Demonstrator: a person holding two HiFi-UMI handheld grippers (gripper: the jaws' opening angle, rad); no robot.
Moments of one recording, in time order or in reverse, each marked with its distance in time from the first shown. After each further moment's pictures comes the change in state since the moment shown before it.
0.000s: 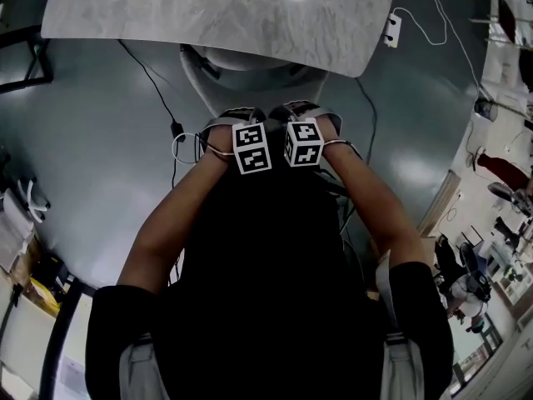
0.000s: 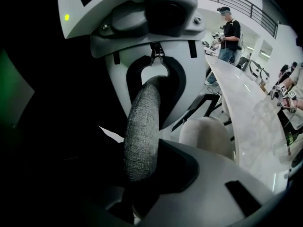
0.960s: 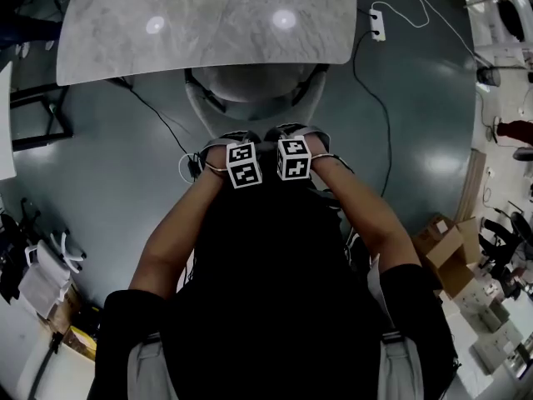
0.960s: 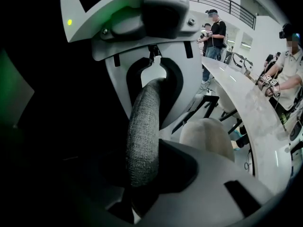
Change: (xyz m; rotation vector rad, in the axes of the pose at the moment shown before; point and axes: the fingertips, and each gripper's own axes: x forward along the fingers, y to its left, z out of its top) left arm -0.015 -0.065 -0.056 0.179 0.029 -0.051; right arm 0.029 0.057 0.057 0.170 -0.036 -0.087
